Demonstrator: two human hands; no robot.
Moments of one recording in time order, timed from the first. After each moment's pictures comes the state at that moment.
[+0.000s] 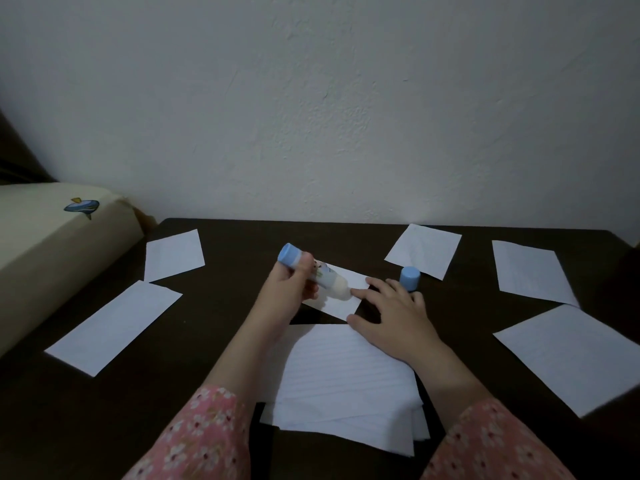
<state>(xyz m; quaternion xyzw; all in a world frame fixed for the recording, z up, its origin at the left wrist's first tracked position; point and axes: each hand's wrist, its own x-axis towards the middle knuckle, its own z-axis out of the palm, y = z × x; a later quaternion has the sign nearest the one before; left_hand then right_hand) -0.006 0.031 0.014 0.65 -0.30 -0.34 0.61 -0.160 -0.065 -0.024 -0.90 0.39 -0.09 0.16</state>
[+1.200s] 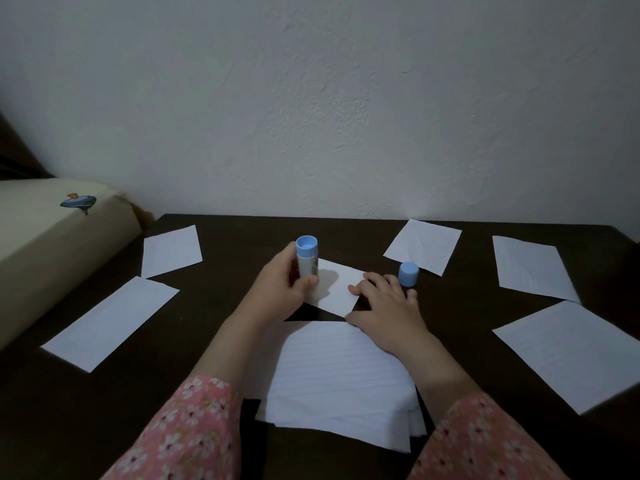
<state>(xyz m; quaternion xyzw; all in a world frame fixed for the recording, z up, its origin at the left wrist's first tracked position) 0.005 0.033 0.021 0.75 -0.49 -0.18 0.41 -0.149 -0.066 -0.023 -0.89 0.41 -0.07 0.18</state>
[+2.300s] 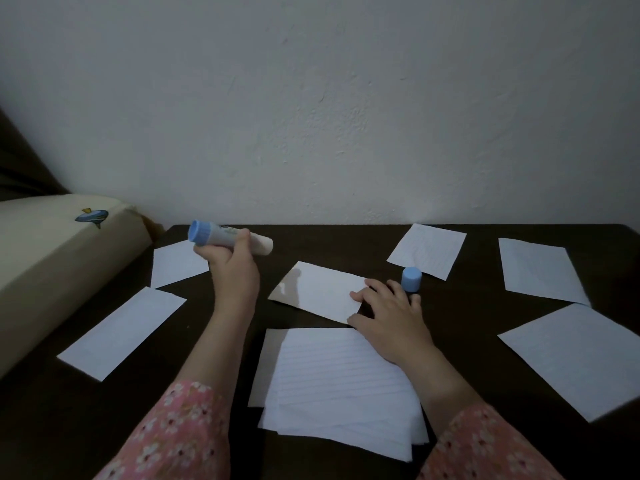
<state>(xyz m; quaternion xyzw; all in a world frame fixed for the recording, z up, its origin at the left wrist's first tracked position) 0.024 0.032 0.040 0.61 -0.18 -0.08 0.77 -0.152 -0.061 -0.025 -0.88 0.41 -0.11 0.20</state>
